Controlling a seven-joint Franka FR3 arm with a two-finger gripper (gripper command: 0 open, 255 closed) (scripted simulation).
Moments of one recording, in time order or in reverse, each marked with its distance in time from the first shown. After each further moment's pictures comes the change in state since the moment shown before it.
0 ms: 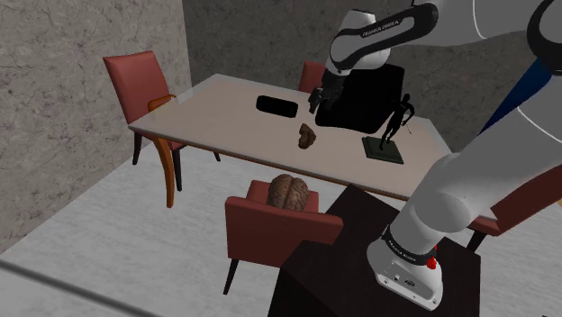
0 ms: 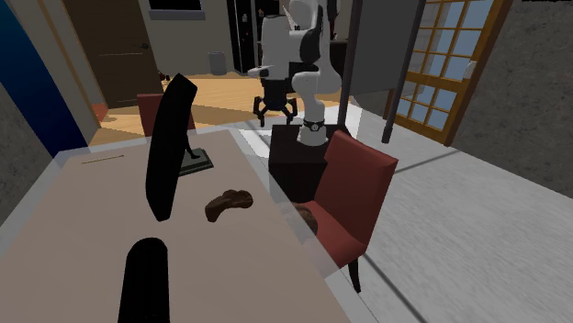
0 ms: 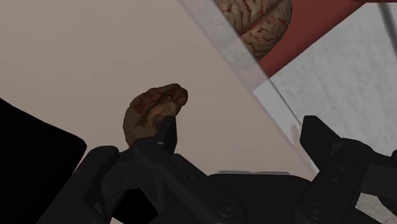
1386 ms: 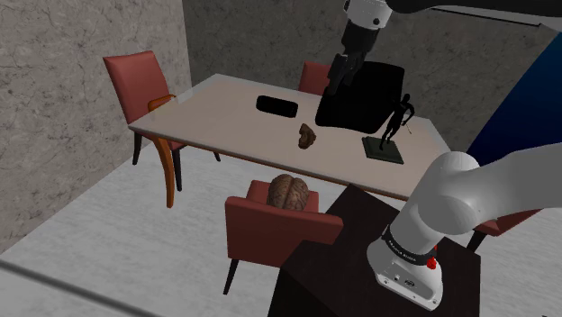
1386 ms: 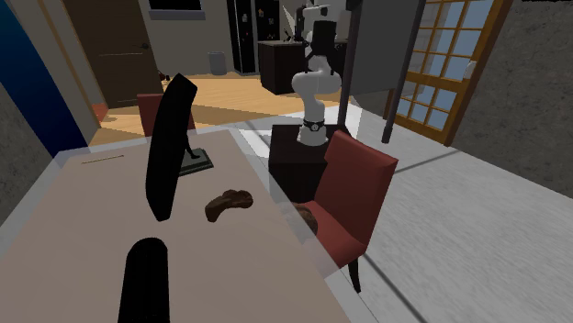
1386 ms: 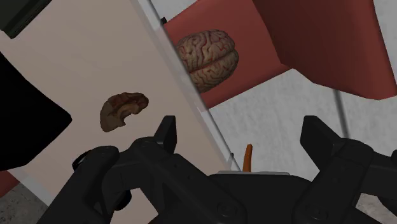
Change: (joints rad) arm 0.084 -0.498 0.283 0.016 -0.047 -0.557 0.123
